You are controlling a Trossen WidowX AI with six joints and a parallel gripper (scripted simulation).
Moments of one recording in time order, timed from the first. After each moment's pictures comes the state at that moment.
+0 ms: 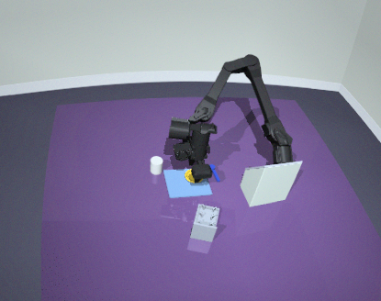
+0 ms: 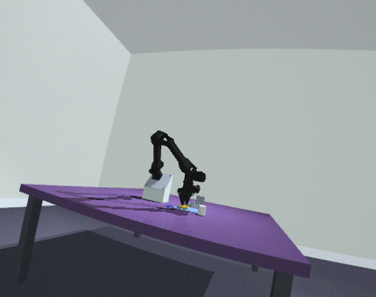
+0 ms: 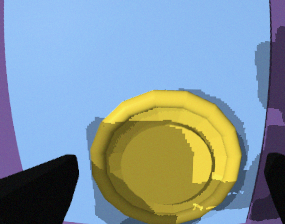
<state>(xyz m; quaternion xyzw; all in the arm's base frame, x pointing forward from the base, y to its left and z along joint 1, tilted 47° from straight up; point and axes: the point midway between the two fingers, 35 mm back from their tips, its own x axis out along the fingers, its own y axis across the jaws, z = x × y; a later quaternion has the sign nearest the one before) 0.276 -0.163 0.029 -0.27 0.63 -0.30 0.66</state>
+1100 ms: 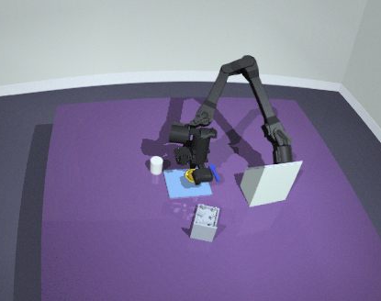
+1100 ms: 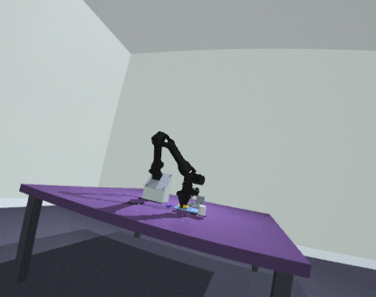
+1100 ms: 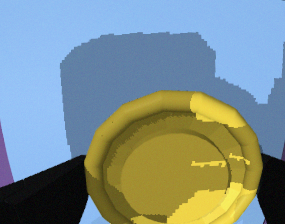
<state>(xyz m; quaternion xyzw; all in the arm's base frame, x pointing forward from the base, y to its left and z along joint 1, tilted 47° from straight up) 0.271 -0.173 0.015 -0.27 0.64 -0.29 0.66</state>
